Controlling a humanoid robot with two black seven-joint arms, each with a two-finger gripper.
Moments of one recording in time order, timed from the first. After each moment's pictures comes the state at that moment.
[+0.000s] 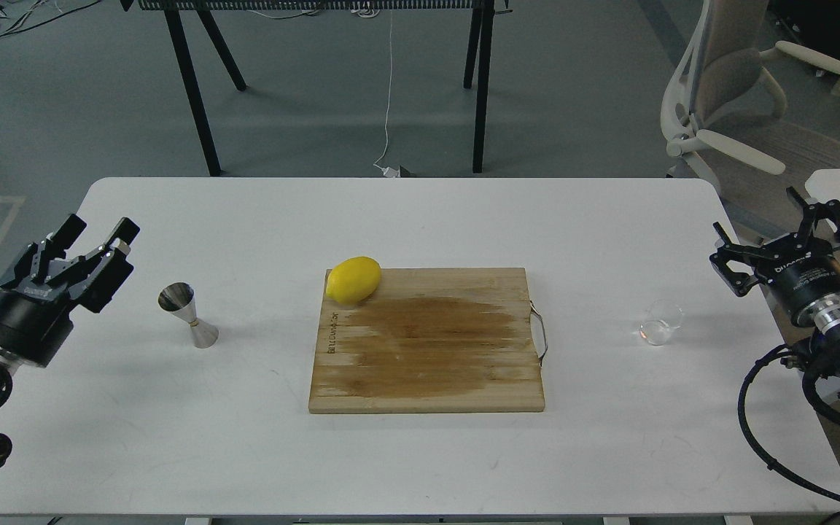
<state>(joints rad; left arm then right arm) 0.01 0.72 -1.10 -1.22 1.74 0.49 -0.49 0.34 -0.54 1.01 0.82 0.36 0.49 0.06</state>
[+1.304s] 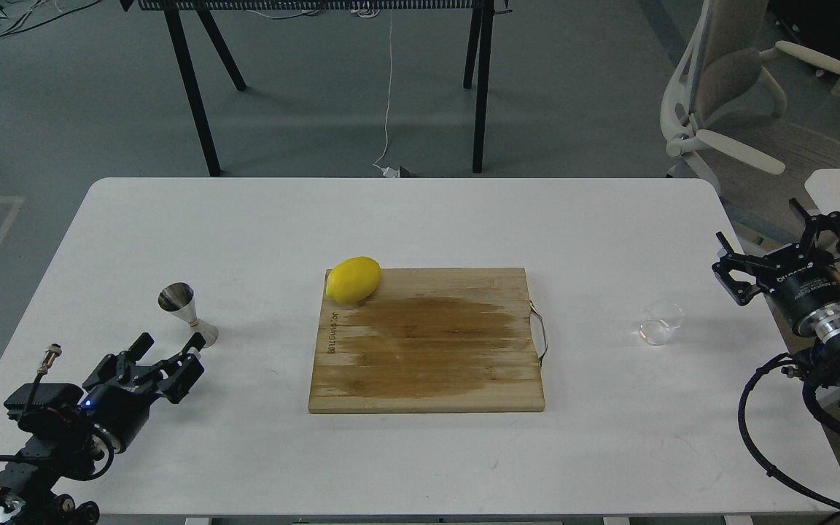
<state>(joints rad) -0.11 0.36 -1.00 -0.72 1.97 0.49 -0.49 0.33 -0.52 1.02 0.81 0.36 0.49 0.06</state>
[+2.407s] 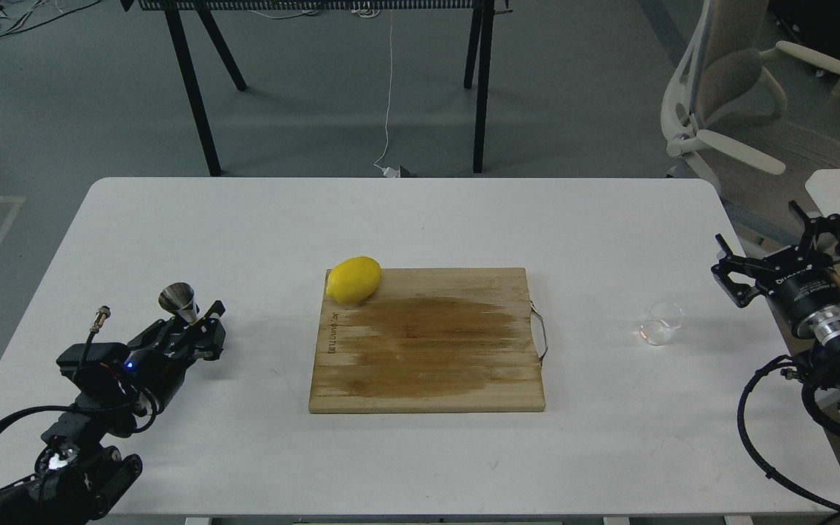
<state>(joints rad) -0.32 0.24 -0.91 -0.44 1.96 0.49 -0.49 0.32 -0.52 1.02 0.81 0.36 0.49 0.06</state>
